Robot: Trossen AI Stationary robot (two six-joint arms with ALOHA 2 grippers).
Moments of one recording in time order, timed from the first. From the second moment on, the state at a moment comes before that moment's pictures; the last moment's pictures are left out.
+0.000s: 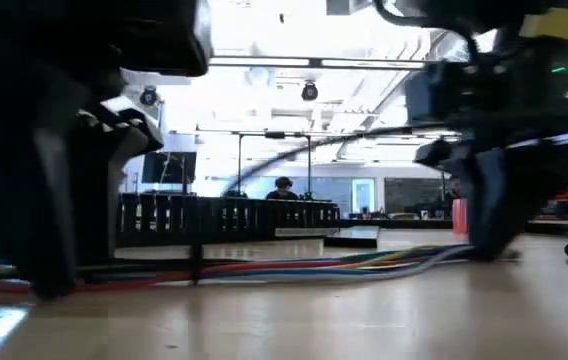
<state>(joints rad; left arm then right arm) -0.64 2.01 1.29 -0.56 -0.19 -0.66 0.48 1.78 0.96 -0.59 0.10 0.37</state>
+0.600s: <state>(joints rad) -0.74 2.06 1.30 -0.68 -0.21 -0.96 0.67 1.67 0.95 -0.82 0.12 0.64</state>
